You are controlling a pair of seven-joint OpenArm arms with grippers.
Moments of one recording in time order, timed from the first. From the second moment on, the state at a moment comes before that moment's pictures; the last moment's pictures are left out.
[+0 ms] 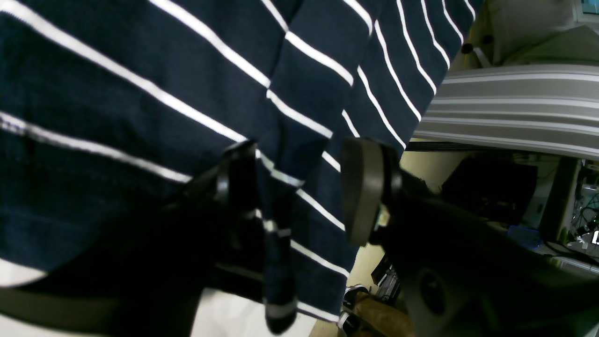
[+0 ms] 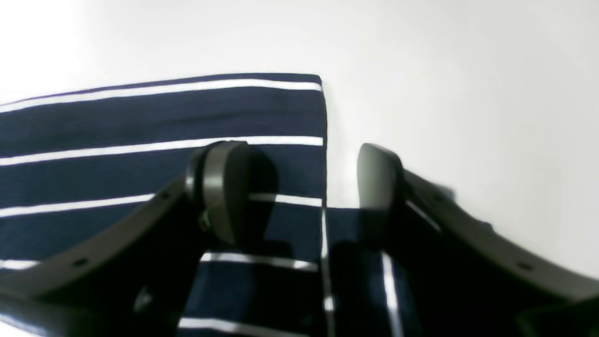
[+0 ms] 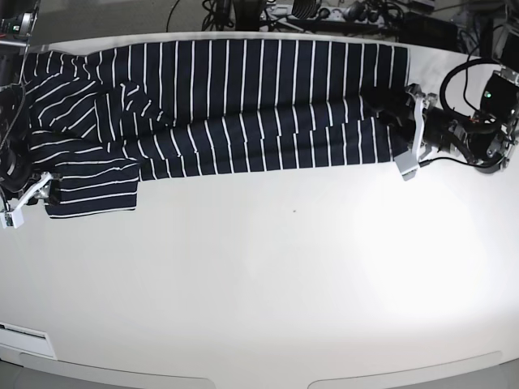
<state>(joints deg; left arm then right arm) -5.7 -50.5 22.8 86.3 -86.5 -39.7 78.8 7.2 36.5 11.1 60.5 32.7 30.2 -38.1</state>
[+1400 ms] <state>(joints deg) -5.6 -50.5 22.8 86.4 -86.5 -40.0 78.5 11.2 44.1 11.0 70.1 80.2 40.3 -83.6</state>
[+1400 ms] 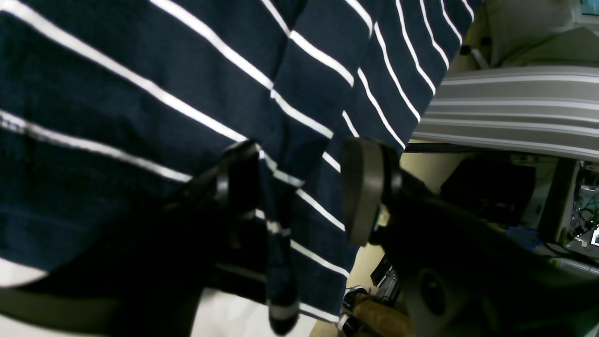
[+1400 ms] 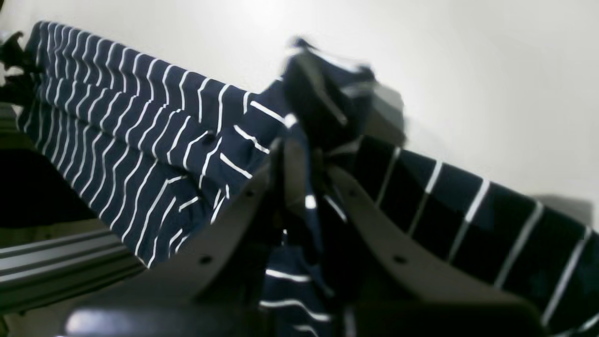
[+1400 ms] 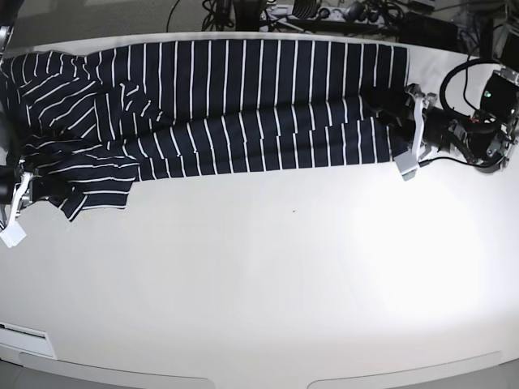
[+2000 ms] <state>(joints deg) -5.6 -50.5 22.8 86.4 -86.4 -41.0 77.7 -8.3 46.5 12.8 95.1 80.7 40.3 -83.5</state>
